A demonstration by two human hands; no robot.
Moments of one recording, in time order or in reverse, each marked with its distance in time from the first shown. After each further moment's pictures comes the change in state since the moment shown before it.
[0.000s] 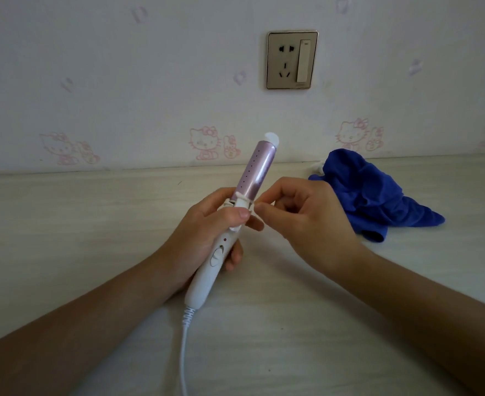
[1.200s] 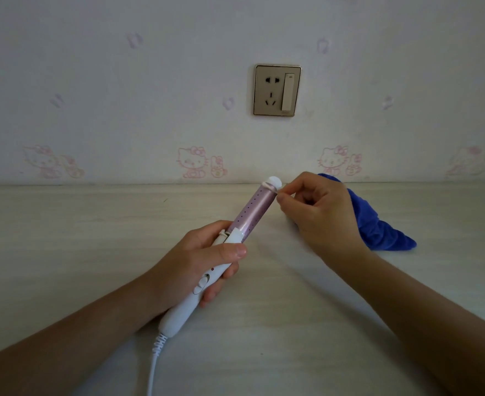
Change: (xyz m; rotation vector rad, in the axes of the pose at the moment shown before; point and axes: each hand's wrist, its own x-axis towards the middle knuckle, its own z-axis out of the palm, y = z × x) left_hand -0.002 0.005 0.006 0.083 -0.130 -0.082; right_hand 0.025 0.013 -0.040 -0.064 0.254 0.040
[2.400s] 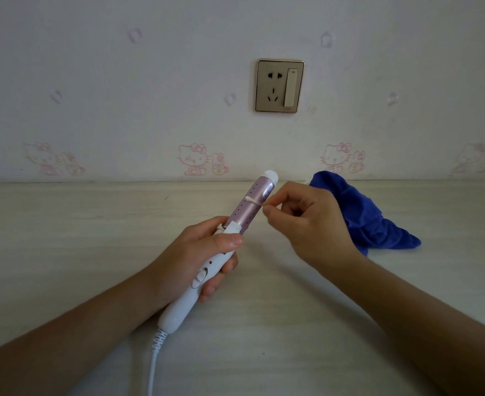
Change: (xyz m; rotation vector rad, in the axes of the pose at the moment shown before) left_hand 0.002 -0.003 -0.008 -0.039 0.038 -0.021; right_hand -0.009 -0.001 0.013 -0.059 -0.146 -0.070
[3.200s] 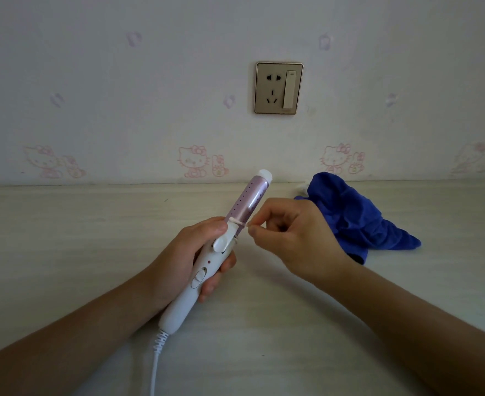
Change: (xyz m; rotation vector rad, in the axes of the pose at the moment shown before) left_hand 0.000 -0.001 -0.002 -0.080 -0.009 0.009; right_hand -0.008 -0.003 0.011 0.048 -0.177 -0.015
